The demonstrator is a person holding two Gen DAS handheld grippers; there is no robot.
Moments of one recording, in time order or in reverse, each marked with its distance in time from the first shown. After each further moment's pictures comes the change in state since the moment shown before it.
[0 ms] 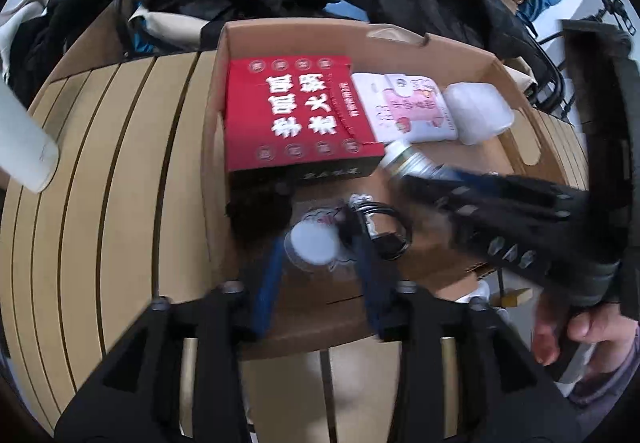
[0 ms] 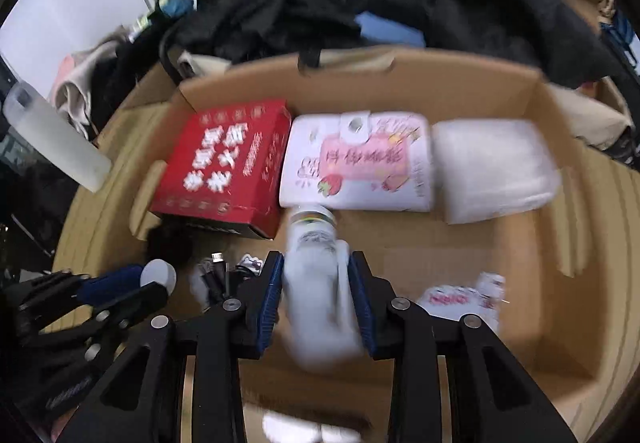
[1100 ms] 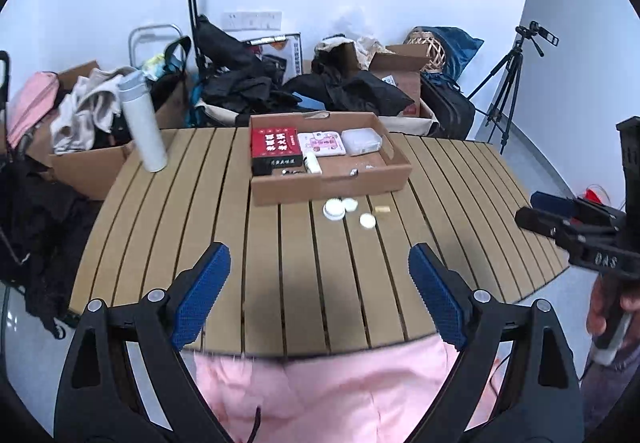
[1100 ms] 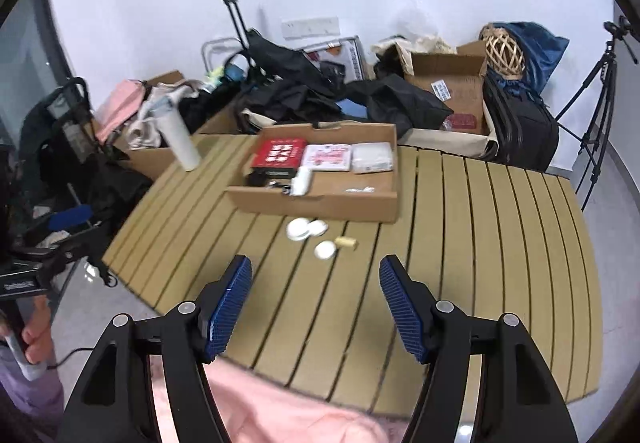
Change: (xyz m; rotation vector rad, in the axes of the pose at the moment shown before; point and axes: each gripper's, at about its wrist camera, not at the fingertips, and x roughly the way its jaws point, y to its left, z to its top) left arm -0.303 -0.093 -0.216 0.047 -0.359 0.049; right arm -0.346 0.029 -0.236 -0.094 -0.311 -0.079
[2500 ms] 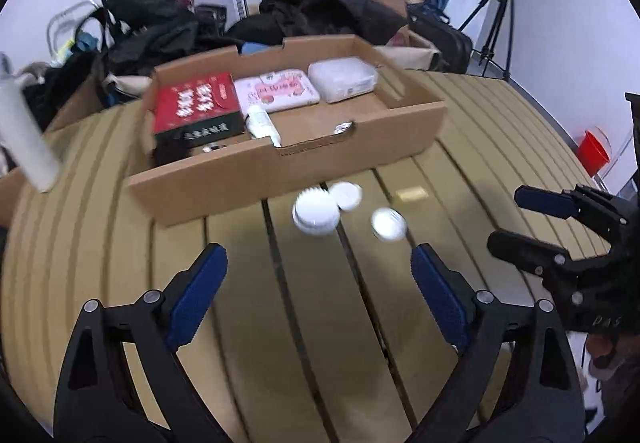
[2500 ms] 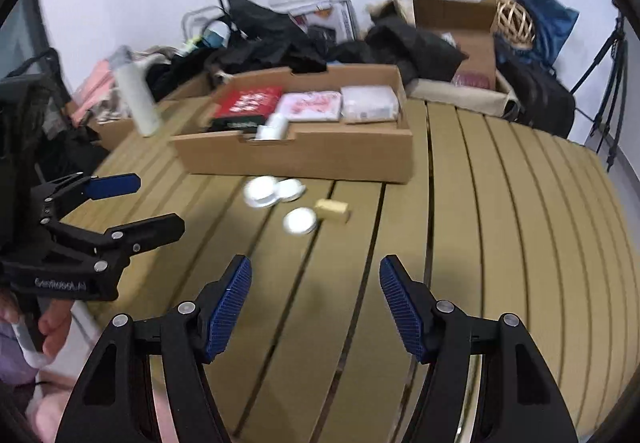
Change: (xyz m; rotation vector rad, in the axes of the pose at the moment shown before) left arm 0.275 -0.016 0.009 0.143 0.150 -0.112; right arm 0.186 -0.049 -0.030 0.001 0.048 -0.047
